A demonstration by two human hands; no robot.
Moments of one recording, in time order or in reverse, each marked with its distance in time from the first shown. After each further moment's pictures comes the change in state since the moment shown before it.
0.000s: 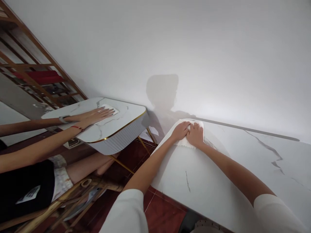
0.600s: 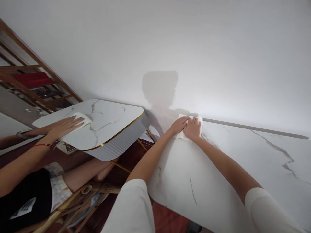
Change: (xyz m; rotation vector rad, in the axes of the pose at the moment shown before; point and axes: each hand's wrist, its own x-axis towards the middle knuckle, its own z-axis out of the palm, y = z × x) left_hand 0.033 -0.060 -0.005 -0.127 -0.063 0.067; right_hand 0.051 -0.025 0.022 -0.001 0.047 0.069
